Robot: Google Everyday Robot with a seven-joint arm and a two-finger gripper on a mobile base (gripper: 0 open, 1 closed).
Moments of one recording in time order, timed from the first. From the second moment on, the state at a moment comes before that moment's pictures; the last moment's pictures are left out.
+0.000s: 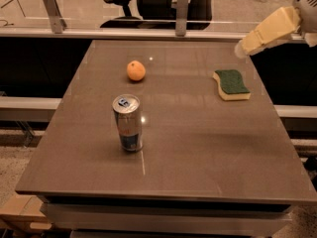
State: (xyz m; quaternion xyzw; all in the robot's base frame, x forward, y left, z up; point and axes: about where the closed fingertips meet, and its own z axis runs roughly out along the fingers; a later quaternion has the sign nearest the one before) arm 0.522 -0.242 1.001 -0.16 0.96 0.07 0.22
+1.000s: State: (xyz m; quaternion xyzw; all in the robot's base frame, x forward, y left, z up) arm 0.549 -0.198 0.941 -0.15 0.97 0.00 0.20
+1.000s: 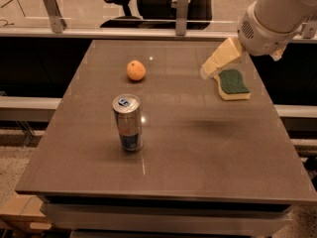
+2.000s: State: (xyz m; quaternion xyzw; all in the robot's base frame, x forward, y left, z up) arm 0.609 -0.186 0.926 -0.12 0.97 -0.03 0.20
